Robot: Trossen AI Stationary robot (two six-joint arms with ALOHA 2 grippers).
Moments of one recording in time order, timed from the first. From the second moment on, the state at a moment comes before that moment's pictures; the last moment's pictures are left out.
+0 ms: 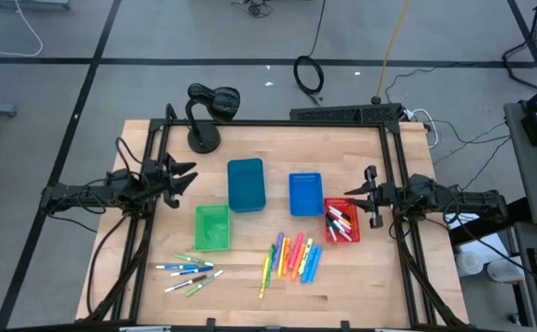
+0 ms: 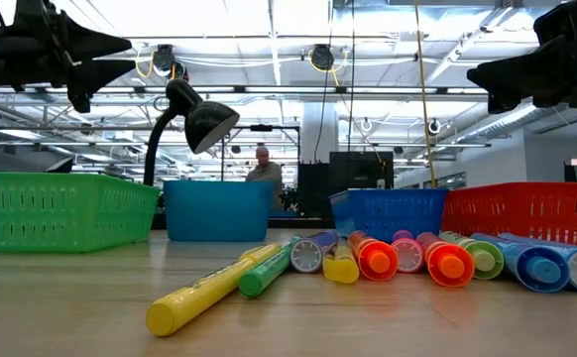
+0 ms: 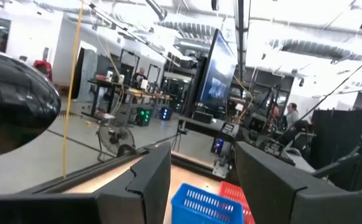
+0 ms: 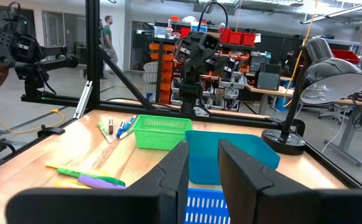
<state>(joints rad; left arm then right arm) 0.01 0.05 0.02 0.32 -0.29 -0.18 -0.03 0.00 0.02 0.07 -0.08 -0.09</state>
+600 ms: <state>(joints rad) -0.03 0.12 0.17 0.26 -0.07 -0.30 -0.03 0.00 0.02 0.07 -0.08 -0.09</state>
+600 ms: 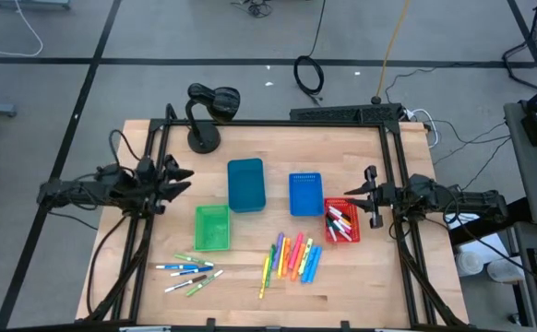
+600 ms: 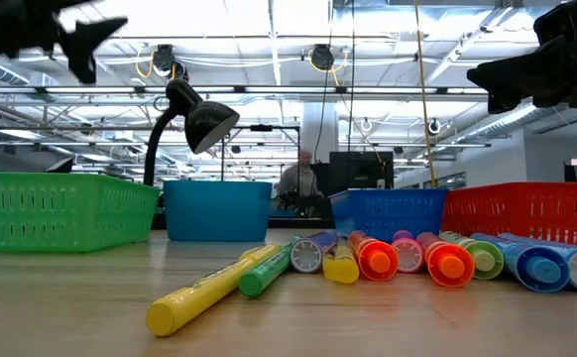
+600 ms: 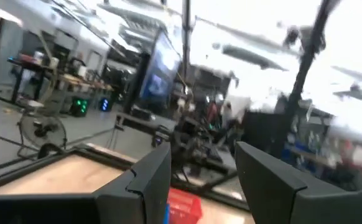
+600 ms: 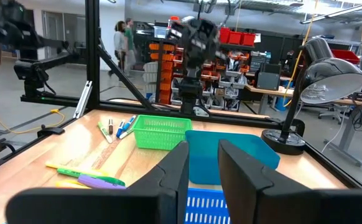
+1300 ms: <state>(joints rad) -0.58 1.48 1.40 -1.20 -0.17 -0.96 -0.03 0.00 0.02 0.07 -0.08 -0.09</state>
